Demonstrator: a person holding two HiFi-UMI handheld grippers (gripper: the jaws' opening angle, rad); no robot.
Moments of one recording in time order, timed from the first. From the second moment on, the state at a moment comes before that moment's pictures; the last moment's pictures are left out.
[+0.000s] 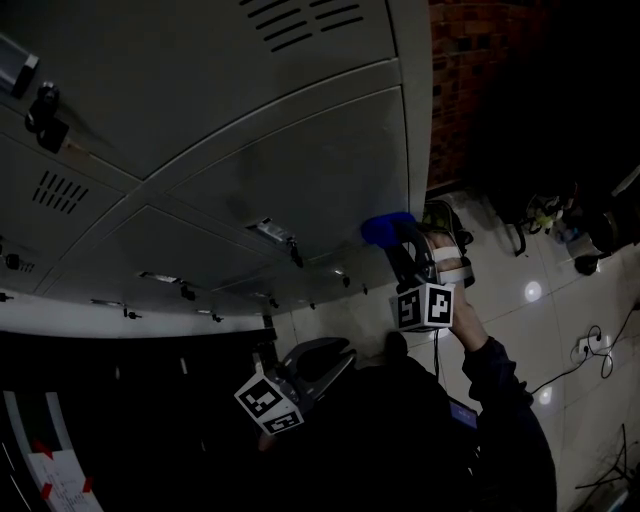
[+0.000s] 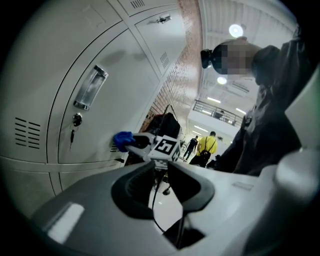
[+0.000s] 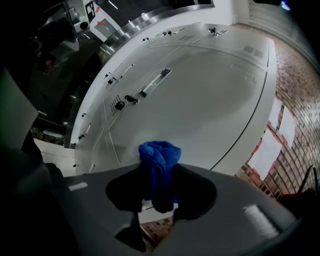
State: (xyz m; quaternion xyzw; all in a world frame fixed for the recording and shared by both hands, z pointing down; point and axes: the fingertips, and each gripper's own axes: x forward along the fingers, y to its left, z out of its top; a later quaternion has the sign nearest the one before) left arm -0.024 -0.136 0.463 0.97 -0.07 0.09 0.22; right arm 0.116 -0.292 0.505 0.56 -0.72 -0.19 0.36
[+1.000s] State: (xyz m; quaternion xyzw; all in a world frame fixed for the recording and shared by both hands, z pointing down) left arm -0.039 -0.117 0.463 0.97 -0.07 0.09 0.23; right arm 0.100 -0.283 0.569 0.52 -0.76 -0.10 0.38
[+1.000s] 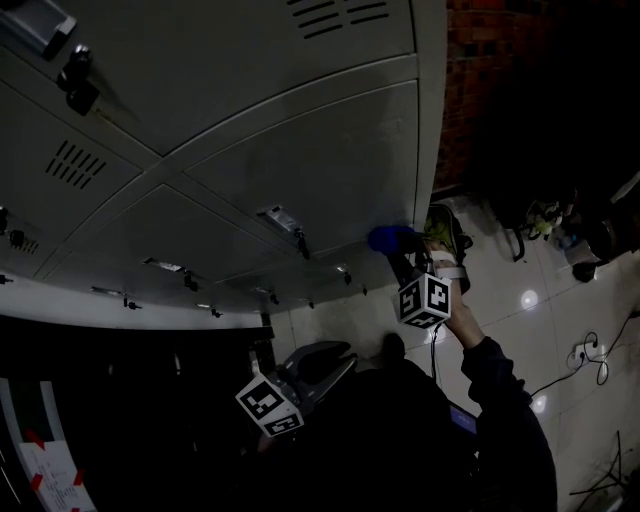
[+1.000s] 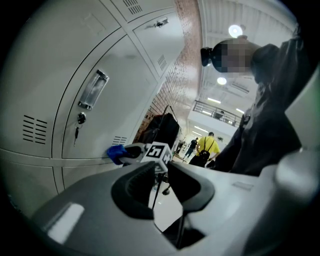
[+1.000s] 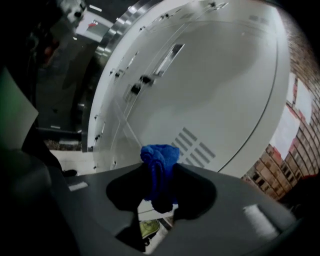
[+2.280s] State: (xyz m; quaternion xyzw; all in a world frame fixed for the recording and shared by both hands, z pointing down) left arm -0.046 -0.137 0.462 0.97 -0.08 0.07 0.22; right arm 0.153 -0.282 0.366 0.63 -0.69 -0.24 0.27
